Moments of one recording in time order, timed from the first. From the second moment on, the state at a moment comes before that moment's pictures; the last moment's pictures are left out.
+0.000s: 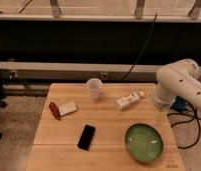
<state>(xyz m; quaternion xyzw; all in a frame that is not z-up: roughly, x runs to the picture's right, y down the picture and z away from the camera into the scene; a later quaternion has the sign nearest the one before) 0.259 0.108 0.668 -0.30 -0.01 0.00 0.95</state>
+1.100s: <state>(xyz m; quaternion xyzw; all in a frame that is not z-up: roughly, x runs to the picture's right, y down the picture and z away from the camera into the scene) 0.246 0.109 0.661 -0.30 -0.02 -0.01 0.95</state>
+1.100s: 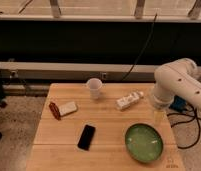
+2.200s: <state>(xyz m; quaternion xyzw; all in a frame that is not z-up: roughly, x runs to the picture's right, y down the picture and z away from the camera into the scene) 0.233 0.113 0.658 -0.31 -0.03 -0.03 0.95</state>
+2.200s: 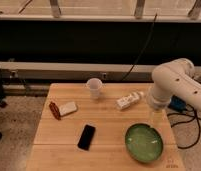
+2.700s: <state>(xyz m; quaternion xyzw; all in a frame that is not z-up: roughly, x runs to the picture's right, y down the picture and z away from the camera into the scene) 0.227 0.115 0.656 -0.31 -0.04 -0.03 0.95</state>
